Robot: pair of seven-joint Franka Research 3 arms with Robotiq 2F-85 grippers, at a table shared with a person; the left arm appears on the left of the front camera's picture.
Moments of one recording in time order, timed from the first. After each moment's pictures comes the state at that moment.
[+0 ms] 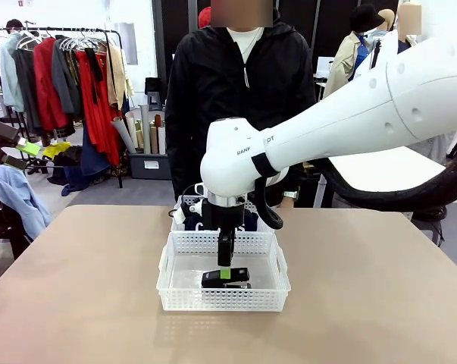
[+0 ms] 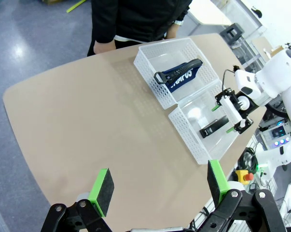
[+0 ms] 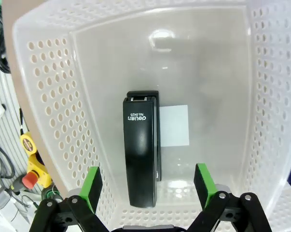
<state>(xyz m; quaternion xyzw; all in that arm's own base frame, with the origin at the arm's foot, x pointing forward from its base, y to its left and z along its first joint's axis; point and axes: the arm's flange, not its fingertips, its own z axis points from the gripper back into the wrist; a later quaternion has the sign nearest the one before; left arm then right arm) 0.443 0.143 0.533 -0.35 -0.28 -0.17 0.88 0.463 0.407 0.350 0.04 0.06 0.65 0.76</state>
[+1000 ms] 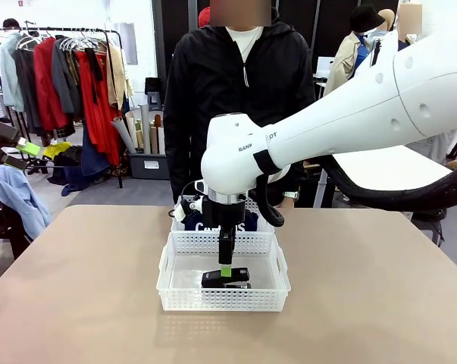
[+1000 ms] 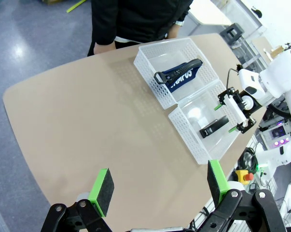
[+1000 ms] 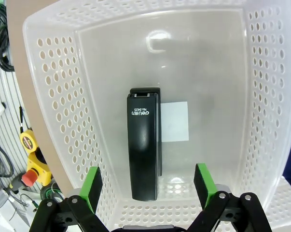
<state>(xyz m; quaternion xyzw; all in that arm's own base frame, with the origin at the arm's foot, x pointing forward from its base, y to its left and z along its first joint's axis) 0.443 0.143 0.533 -0.35 -0.28 -0.17 0.88 0.459 0.406 0.357 0.04 0.05 0.65 0.76</state>
